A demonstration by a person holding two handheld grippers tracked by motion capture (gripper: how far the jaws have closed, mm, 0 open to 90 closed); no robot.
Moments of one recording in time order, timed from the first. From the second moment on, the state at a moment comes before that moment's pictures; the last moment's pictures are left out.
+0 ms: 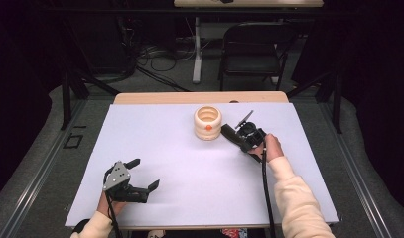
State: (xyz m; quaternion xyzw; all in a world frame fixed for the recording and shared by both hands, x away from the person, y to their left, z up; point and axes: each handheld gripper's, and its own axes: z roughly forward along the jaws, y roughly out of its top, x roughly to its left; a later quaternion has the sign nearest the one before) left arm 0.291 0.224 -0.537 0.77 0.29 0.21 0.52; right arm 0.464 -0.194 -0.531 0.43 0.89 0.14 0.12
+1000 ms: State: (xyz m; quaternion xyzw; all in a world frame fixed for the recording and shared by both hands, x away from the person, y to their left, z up) left arm 0.290 0.227 -0.535 0.77 0.29 0.22 0.52; right arm 0.453 -0.216 -0.517 0.45 0.86 0.20 0.12
